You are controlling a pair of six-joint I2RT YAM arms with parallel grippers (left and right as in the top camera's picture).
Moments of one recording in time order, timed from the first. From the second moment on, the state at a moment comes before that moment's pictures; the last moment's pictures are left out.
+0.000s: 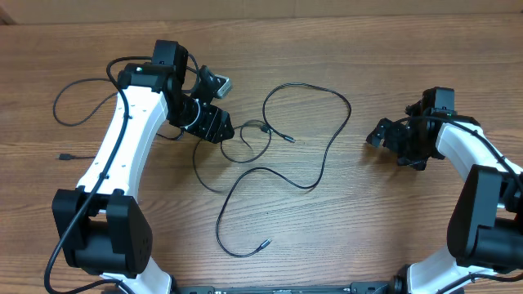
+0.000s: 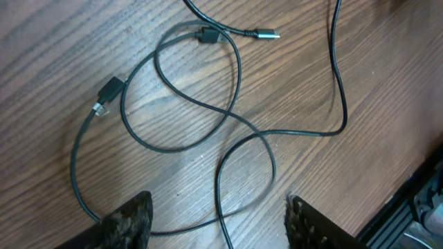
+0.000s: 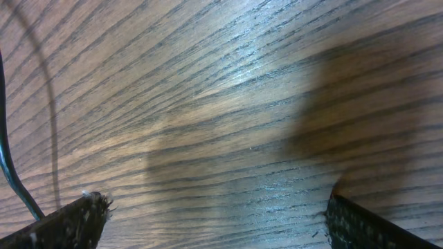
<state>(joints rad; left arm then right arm) -0.13 1.80 1.55 -1.17 0.48 0.32 -0.18 1.80 1.05 -0.62 -0.27 0.28</state>
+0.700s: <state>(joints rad) -0.13 1.80 1.38 -0.89 0.33 0.15 -0.18 1.80 1.05 -0.63 -0.27 0.28</state>
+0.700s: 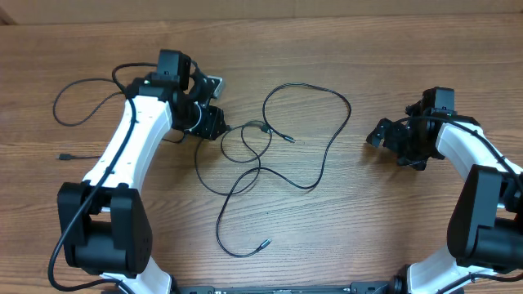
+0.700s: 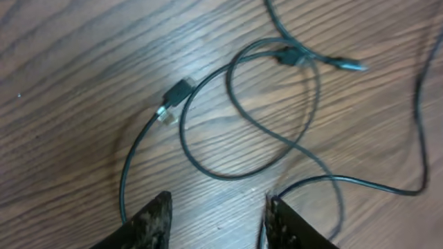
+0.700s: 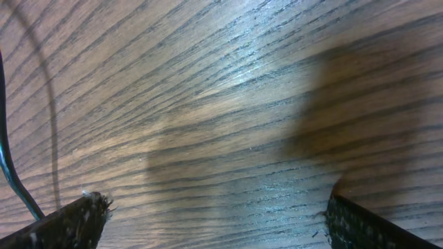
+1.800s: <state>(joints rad) -0.13 1.80 1.06 -0.47 0.15 0.10 -0.18 1.80 1.05 -0.62 -0.27 0.28</state>
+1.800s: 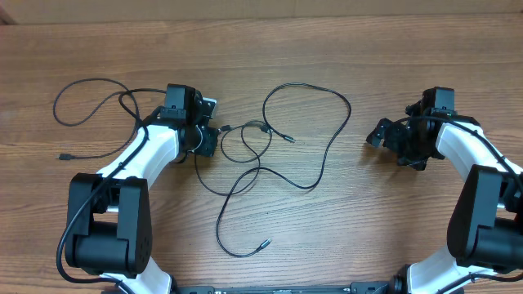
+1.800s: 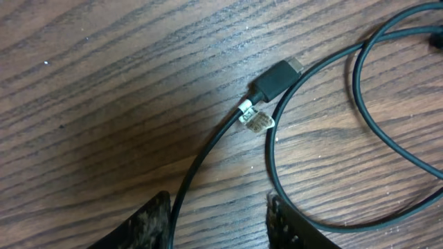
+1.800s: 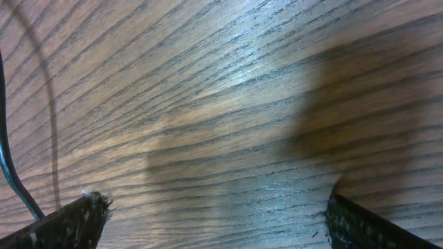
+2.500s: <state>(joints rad) -0.13 1.80 1.06 -0.44 0.15 0.10 -0.18 1.80 1.05 -0.62 -0.27 0.28</state>
